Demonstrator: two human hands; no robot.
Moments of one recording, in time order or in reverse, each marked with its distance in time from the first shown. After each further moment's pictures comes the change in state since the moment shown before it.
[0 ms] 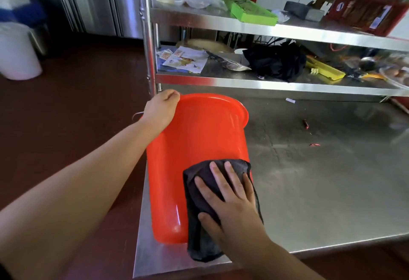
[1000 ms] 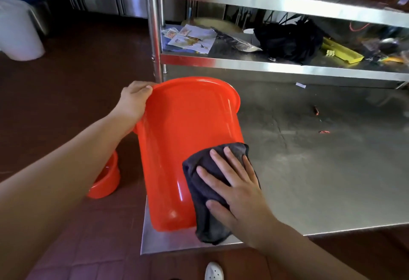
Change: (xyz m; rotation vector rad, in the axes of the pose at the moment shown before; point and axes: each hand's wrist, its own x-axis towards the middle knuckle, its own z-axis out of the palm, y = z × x) left_hand -0.003 -0.060 -0.042 -0.169 0.077 -0.013; right_hand 0.006 0.010 0.004 0.189 -0.081 -0.128
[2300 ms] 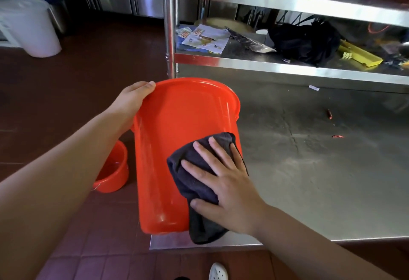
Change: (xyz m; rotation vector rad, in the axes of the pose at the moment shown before) left_hand -0.012 -0.003 -0.036 -0.240 -0.090 -0.137; right_hand 0.039 -0.021 0.008 -0.005 -0.002 -0.173
